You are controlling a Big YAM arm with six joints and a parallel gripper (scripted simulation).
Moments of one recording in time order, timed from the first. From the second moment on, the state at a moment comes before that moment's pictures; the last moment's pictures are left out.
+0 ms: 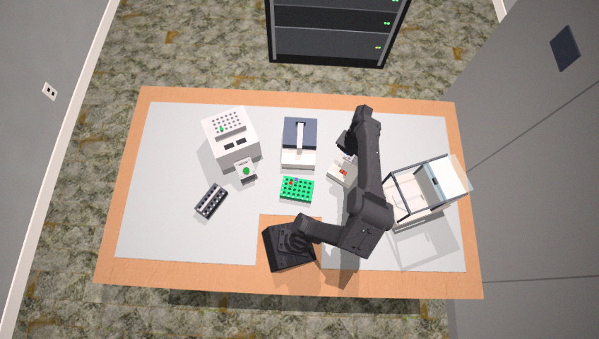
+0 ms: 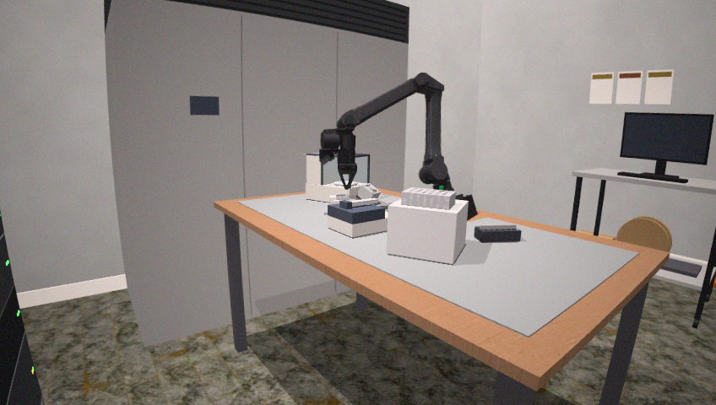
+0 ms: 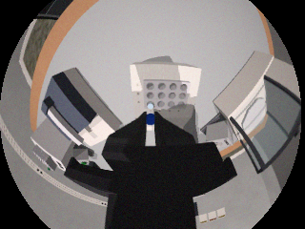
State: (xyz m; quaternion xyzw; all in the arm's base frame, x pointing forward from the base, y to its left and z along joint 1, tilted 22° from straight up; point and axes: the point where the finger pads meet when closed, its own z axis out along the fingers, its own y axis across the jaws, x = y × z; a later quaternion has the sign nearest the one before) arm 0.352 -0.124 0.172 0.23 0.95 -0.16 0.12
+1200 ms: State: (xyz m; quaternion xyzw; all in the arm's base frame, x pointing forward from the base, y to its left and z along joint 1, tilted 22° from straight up) arm 0.352 -0.125 0.171 0.23 0.95 -0.16 0.12
